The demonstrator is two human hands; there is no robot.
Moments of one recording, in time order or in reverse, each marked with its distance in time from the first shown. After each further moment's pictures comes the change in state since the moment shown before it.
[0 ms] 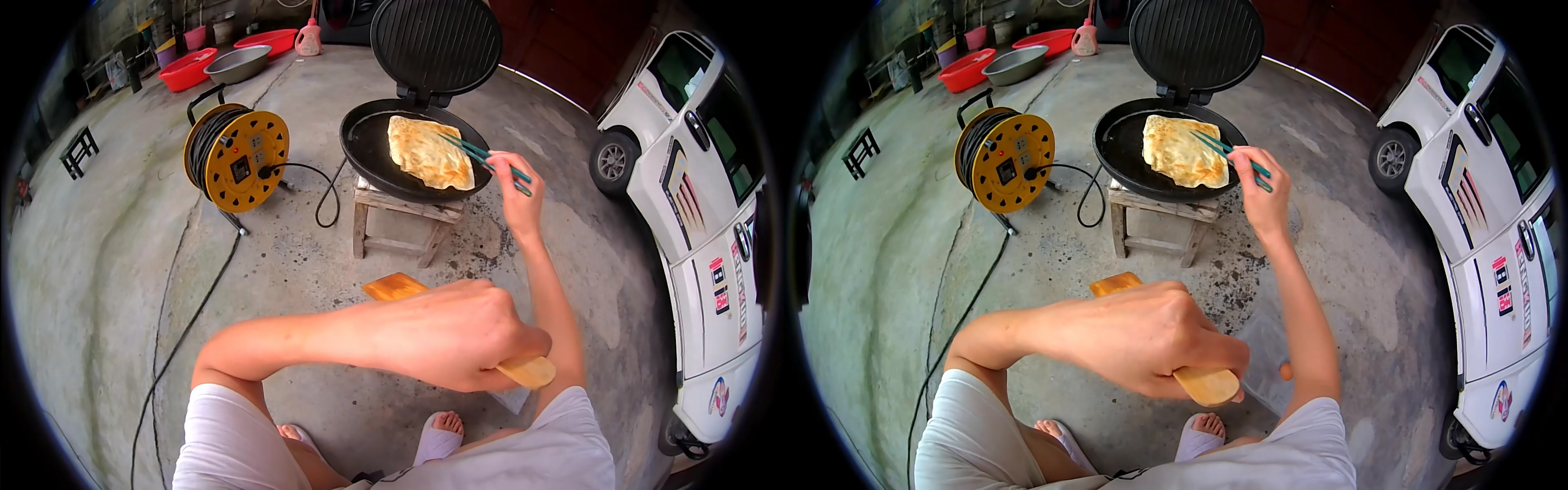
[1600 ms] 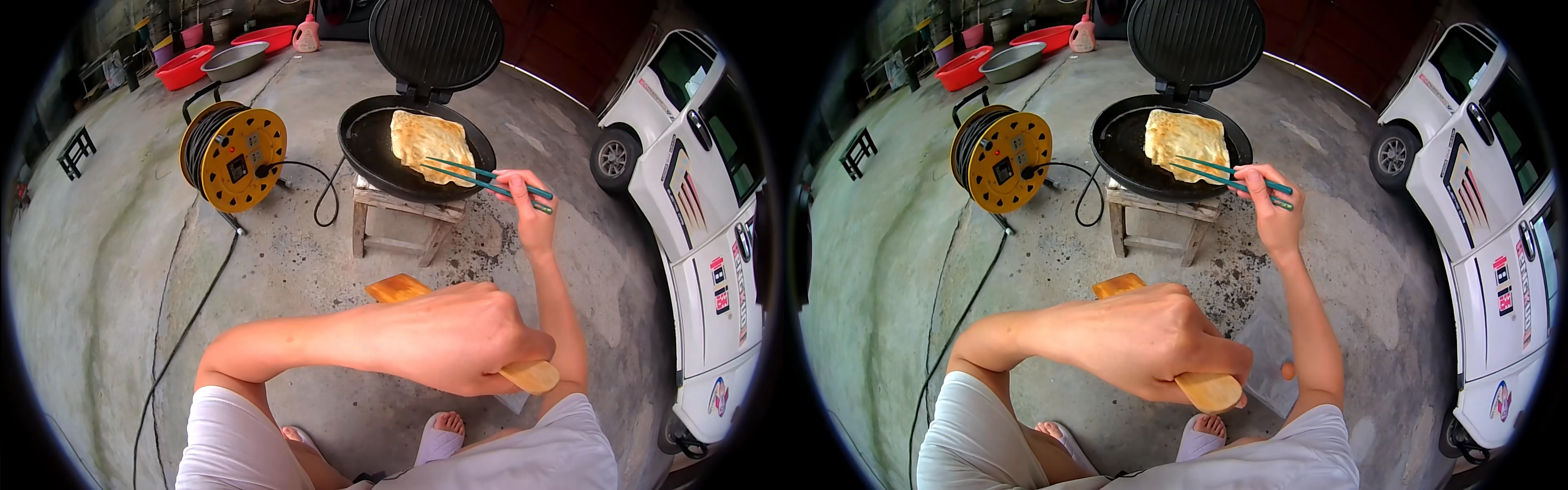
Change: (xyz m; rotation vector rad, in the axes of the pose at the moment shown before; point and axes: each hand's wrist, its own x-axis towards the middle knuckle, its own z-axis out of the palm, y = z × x) left_hand 0.000 -0.011 -0.002 -0.021 0.006 0.019; right_hand -0.018 -0.017 -0.017 0.203 -0.103 0.156
